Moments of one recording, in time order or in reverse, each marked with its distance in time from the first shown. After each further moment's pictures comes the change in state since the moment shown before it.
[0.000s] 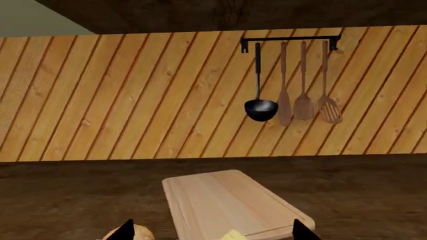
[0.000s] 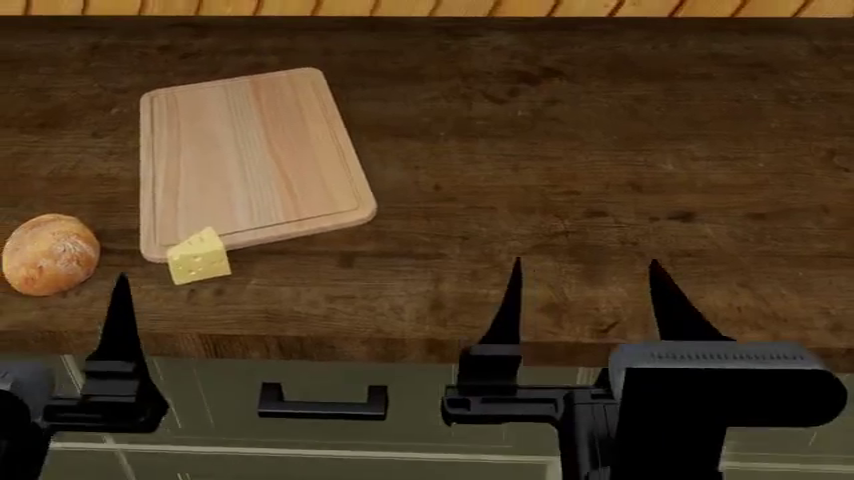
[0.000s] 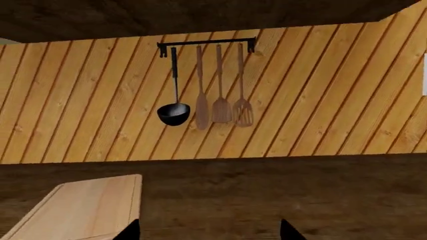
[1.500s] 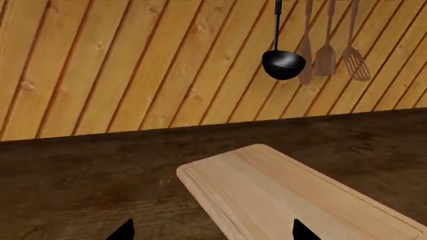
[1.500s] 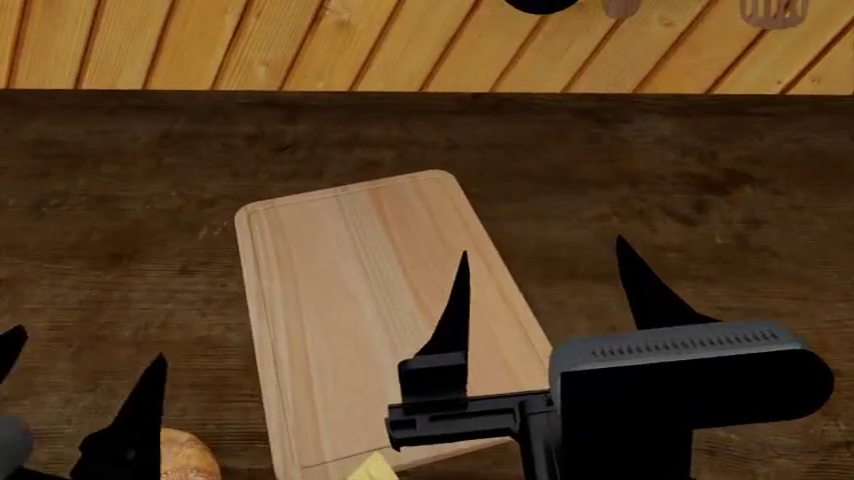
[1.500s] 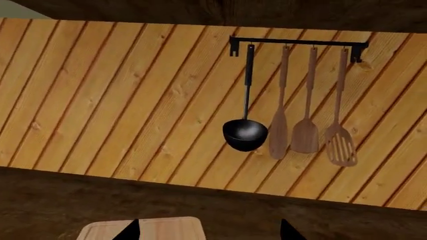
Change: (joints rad) left arm 0.004 -0.136 -0.125 0.468 -0.463 -0.644 -0.103; right arm 0.079 0.072 -0.093 -0.330 0.067 0.378 0.125
